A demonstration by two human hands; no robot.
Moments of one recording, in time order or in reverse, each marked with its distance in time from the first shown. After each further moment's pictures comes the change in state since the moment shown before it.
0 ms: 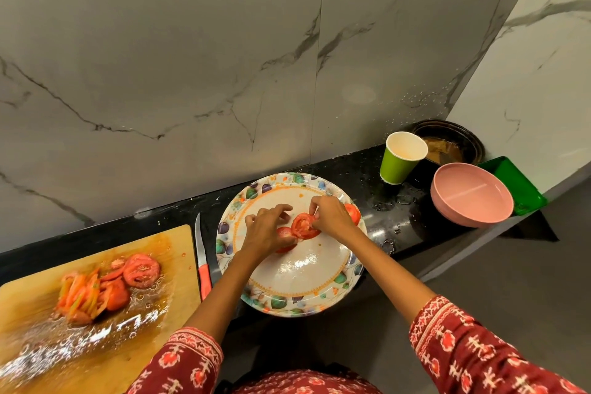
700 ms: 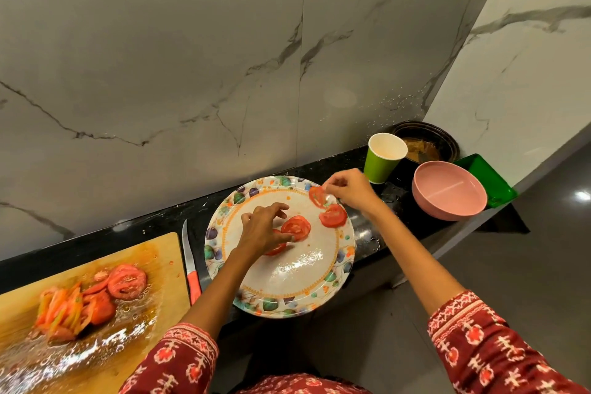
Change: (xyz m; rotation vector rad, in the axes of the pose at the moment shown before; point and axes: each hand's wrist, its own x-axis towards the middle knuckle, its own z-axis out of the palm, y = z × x) left_hand 0.006 0.016 -0.003 -0.003 -0.032 0.047; right_hand -0.015 0.023 -0.076 0.429 0.168 0.022
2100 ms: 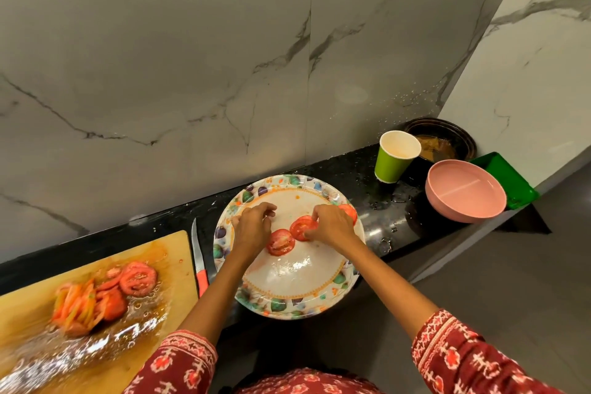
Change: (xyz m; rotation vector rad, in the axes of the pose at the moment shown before) left_hand 0.001 -0.026 -0.003 -0.124 0.226 -0.105; right_hand -0.016 0.012 0.078 -0.526 -0.153 0.089
